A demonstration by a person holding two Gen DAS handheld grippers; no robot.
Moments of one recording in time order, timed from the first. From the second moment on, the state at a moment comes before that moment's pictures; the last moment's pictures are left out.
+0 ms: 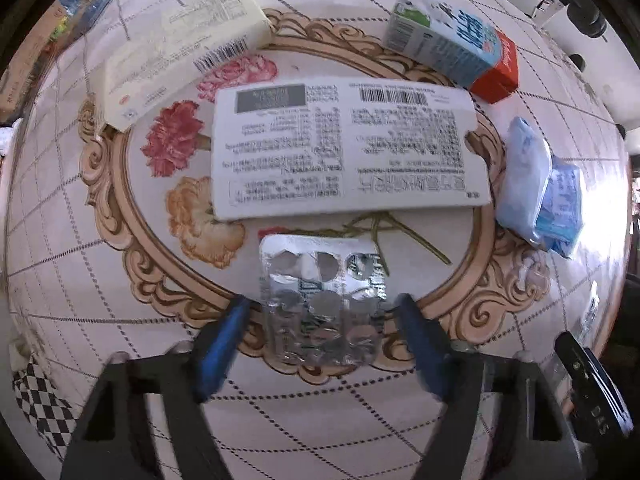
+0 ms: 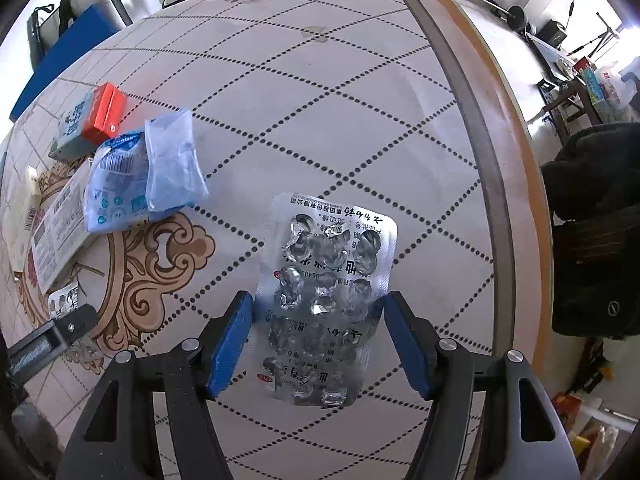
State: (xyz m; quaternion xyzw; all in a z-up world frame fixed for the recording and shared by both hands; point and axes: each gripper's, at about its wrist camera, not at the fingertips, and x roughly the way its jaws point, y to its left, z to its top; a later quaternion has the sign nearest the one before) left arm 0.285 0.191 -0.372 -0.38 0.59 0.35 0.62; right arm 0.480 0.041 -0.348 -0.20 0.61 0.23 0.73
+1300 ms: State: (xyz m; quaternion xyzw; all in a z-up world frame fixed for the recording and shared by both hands) left arm -0.110 -0.061 -0.385 -0.47 0.49 0.40 0.61; right arm 0.064 -0.188 -0.419 -0.32 0.62 0.42 0.58
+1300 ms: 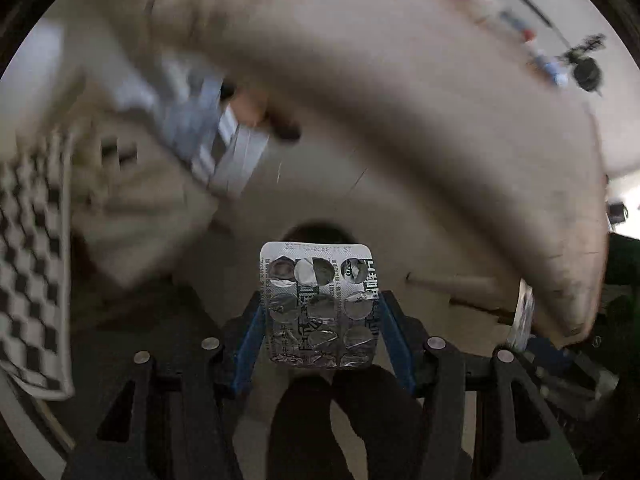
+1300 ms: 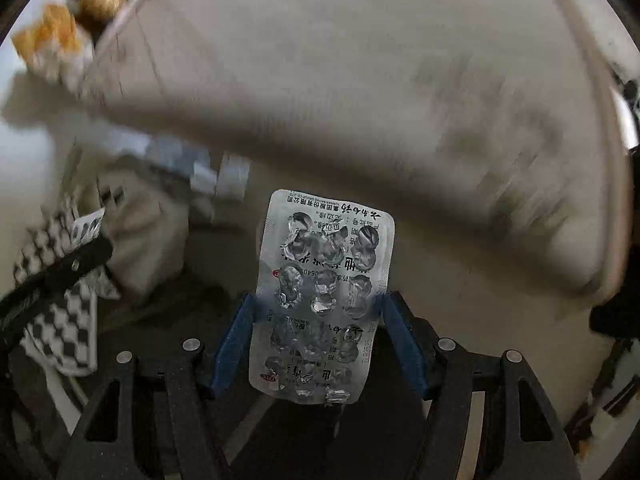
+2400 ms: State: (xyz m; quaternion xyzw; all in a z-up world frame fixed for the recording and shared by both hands) left arm -0.150 -0.046 -0.697 -0.56 0.52 0.41 0.50; right arm 0.075 -0.136 -0.764 -0.38 0.61 0.39 0.58
